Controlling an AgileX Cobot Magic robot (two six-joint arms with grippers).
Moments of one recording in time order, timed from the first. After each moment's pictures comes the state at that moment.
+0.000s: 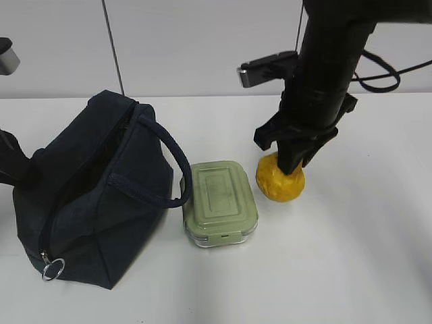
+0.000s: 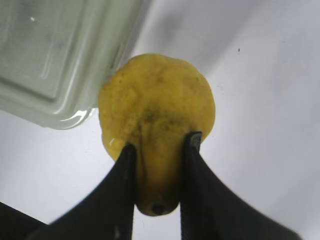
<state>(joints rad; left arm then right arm) -0.16 1.33 -0.94 -0.28 0.89 0.42 0.41 1.89 -1.57 0.04 1.21 -0.14</state>
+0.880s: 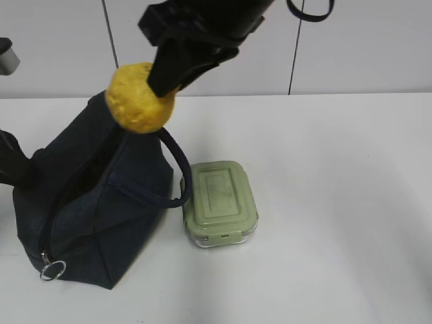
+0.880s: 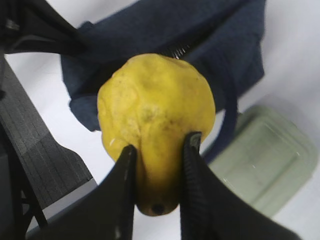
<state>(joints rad) -0.16 1.33 -0.94 -0.28 0.89 0.42 0.55 1.80 -1.85 0.41 1.20 -0.34</state>
